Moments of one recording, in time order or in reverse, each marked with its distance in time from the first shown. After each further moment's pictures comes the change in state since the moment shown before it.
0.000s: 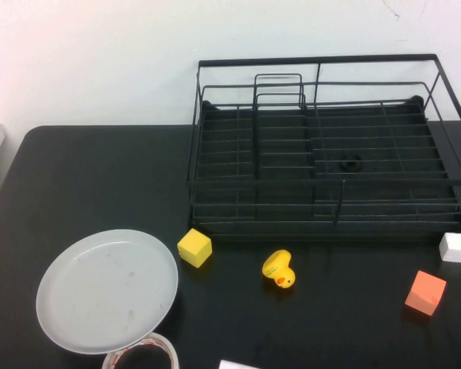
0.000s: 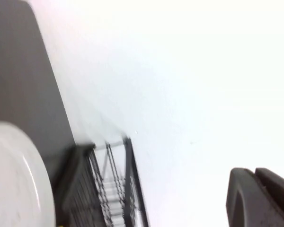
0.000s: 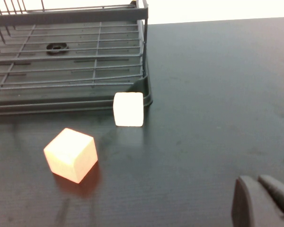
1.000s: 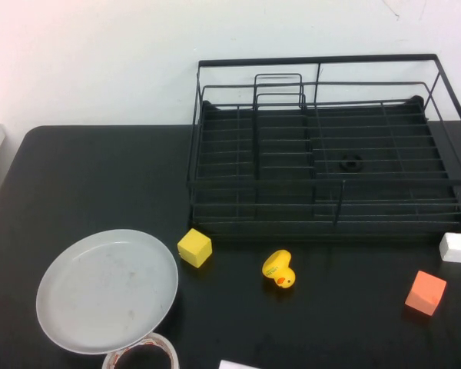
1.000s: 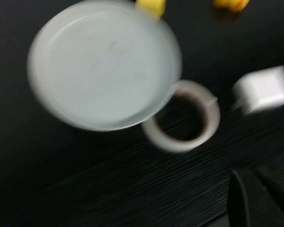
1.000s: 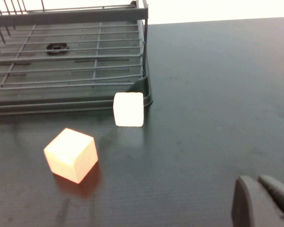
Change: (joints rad) right arm 0.000 0.000 0.000 0.002 0.000 0.000; left arm -0.081 0.618 -0.874 0.736 1.248 0.724
